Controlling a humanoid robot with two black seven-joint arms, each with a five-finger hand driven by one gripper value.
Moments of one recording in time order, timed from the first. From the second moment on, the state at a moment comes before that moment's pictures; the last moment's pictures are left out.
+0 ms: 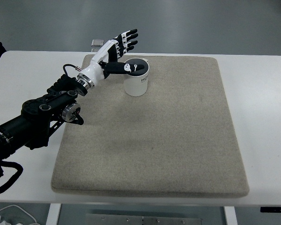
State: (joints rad) left arm -0.93 0.15 -0.42 -0.61 0.49 -0.11 -0.61; right arm 0.06 0.00 0.01 0.05 0.02 0.03 -0.23
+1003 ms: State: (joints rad) left arm -1.10 0.14 -0.51 -0.39 -0.06 -0.12 -0.28; right arm 0.06 0.00 0.01 0.05 0.02 0.03 -0.23
